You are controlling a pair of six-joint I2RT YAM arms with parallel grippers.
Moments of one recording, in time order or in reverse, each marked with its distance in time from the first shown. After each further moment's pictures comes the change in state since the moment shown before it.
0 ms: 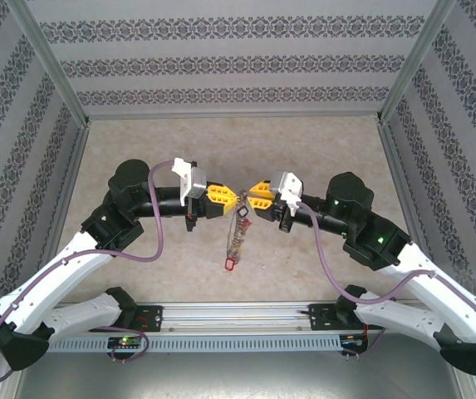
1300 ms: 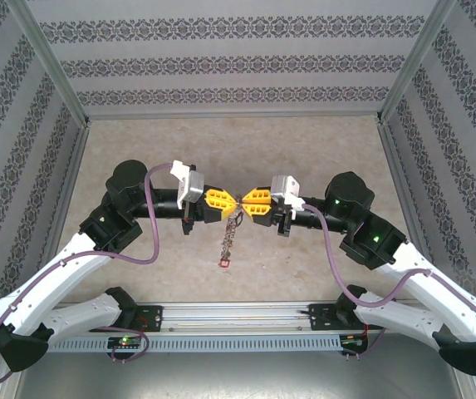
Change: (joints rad) left arm 0.000 -0.010 0.000 0.001 0.062 -0.012; right arm -0.011 -0.001 -0.041 0.111 -0.198 0.060
